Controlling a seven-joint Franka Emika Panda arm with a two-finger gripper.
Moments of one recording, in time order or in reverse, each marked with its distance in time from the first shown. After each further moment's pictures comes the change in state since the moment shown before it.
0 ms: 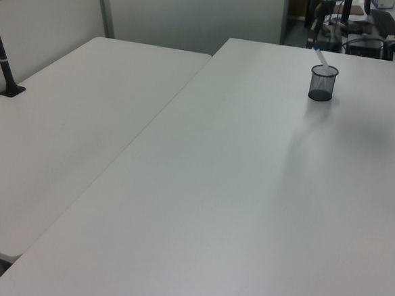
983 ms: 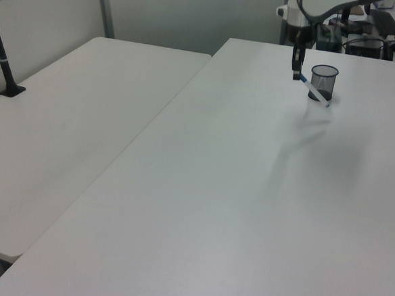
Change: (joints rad) arm 0.195 0.024 0.020 -0.085 0.002 -0.157 0.052
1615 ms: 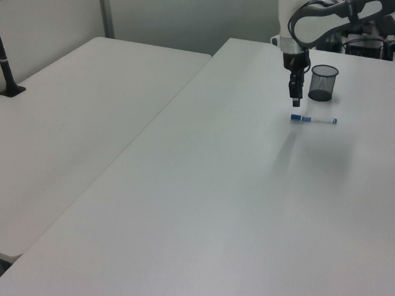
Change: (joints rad) arm 0.047 0.051 0.000 -0.062 -0.011 0.000 0.092
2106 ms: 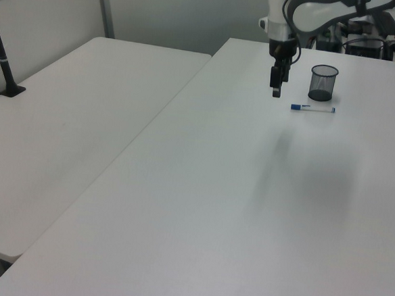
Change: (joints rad) arm 0.156 -0.091 0.002 0.046 -0.001 -0.014 0.220
